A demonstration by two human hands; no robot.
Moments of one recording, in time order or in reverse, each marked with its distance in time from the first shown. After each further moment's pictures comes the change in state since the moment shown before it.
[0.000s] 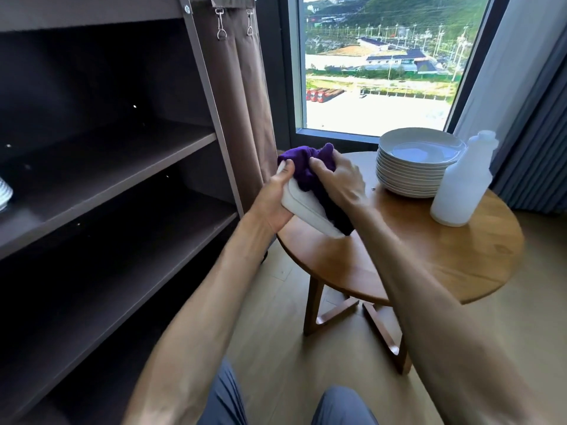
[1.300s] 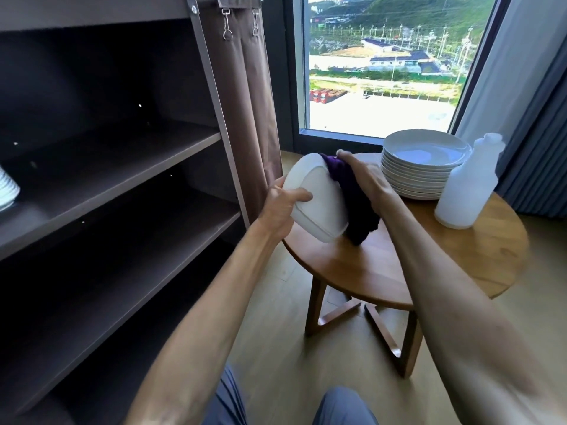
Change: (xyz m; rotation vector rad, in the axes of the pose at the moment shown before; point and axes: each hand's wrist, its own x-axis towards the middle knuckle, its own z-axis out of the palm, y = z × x) left_hand -0.005 -0.014 -0.014 0.271 -0.010 0.225; right_hand 0.017 0.019 -0.035 0.234 -0.126 0.308
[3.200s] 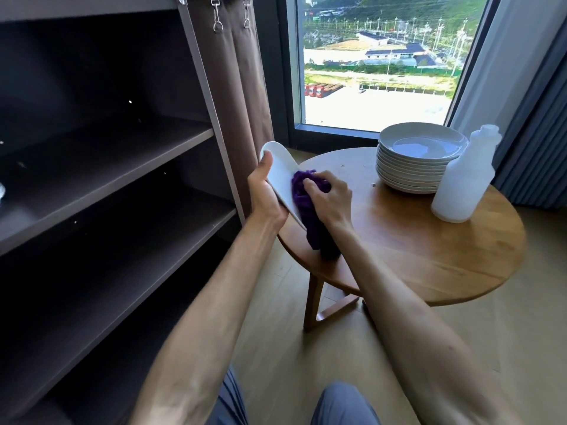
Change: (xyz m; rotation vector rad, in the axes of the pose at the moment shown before) left_hand 0.007 0.013 0.011 -0.393 0.234 -0.164; right_hand -0.018 0.037 0.080 0.022 0.276 -0.316
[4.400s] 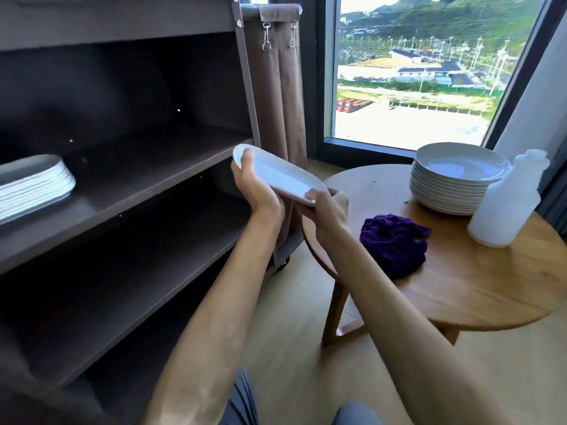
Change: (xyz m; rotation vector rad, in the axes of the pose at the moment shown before) left_hand -0.025 0.064 -0.019 0.025 0.367 0.457; right_hand -0.031 -0.065 0.045 0.691 -0.146 0.528
